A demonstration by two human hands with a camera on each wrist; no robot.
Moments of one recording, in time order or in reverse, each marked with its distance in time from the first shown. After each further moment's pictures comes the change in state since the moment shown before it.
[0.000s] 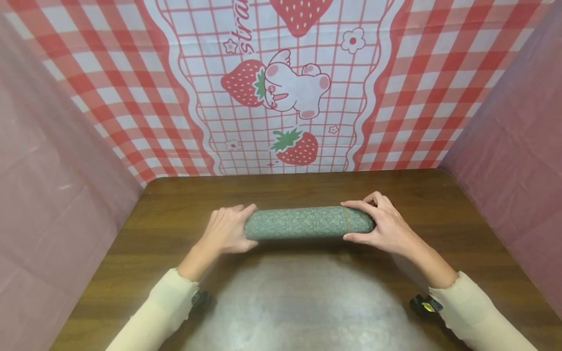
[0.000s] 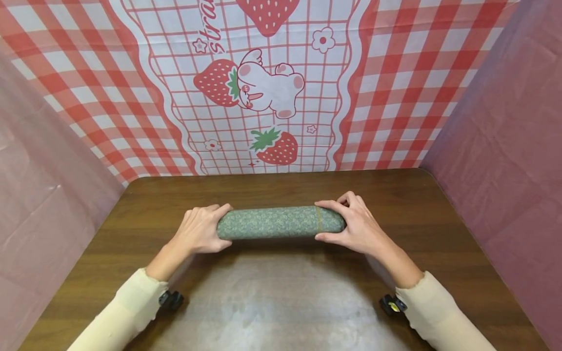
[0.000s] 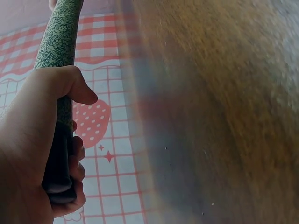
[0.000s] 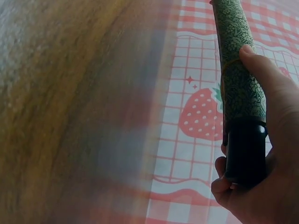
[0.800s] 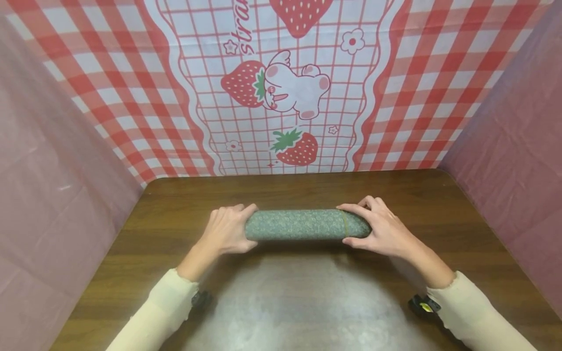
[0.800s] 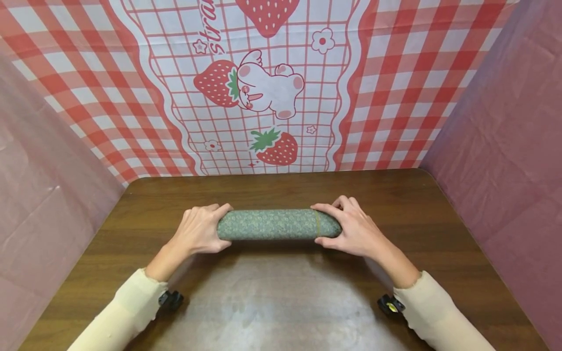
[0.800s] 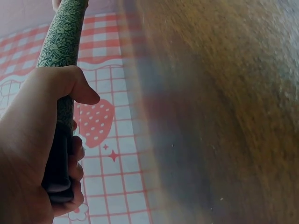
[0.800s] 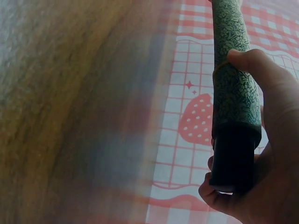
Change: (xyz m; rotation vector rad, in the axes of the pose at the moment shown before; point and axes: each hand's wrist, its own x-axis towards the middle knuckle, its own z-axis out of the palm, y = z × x) left_hand -0.001 0.001 -0.003 0.018 0.022 0.011; right_hand 0.001 -0.002 0.001 -0.061 -0.097 -0.028
